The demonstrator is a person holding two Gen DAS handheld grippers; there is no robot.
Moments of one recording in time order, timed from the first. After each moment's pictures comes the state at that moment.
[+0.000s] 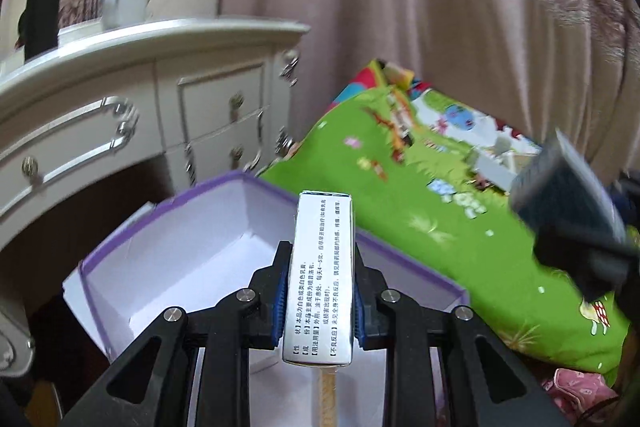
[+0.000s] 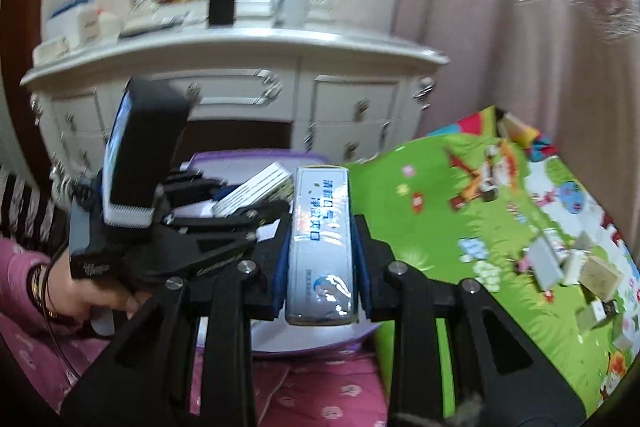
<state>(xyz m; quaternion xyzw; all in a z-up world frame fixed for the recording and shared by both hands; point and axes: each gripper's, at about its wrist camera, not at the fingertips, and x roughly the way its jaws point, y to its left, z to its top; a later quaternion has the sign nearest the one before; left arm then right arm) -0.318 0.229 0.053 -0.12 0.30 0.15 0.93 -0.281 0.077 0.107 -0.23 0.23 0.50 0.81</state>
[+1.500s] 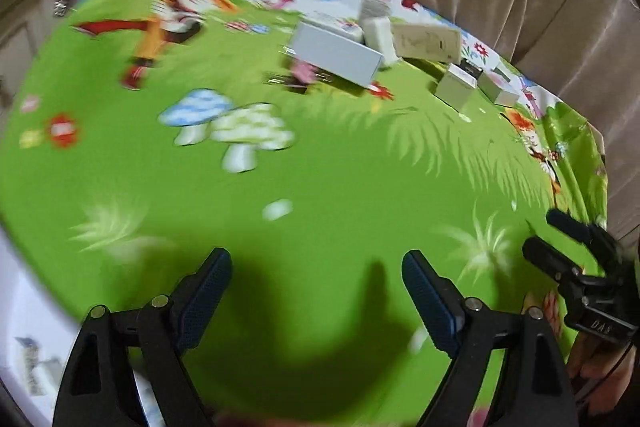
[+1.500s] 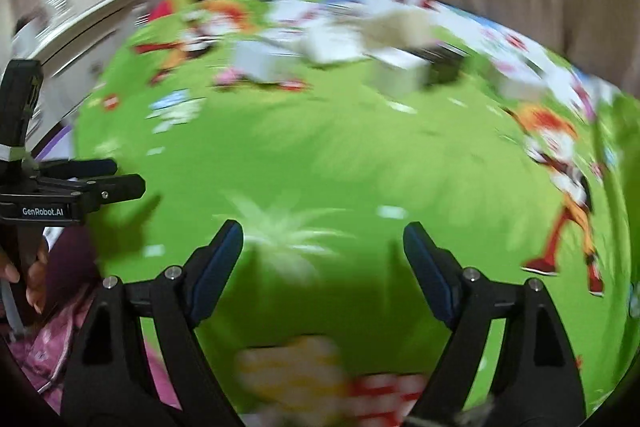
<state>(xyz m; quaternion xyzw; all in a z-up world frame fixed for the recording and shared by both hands) -0.121 0.039 0.008 -0.08 0.47 -0.05 0.88 -0.126 -0.194 0.032 -0.07 0.41 0.16 0.89</state>
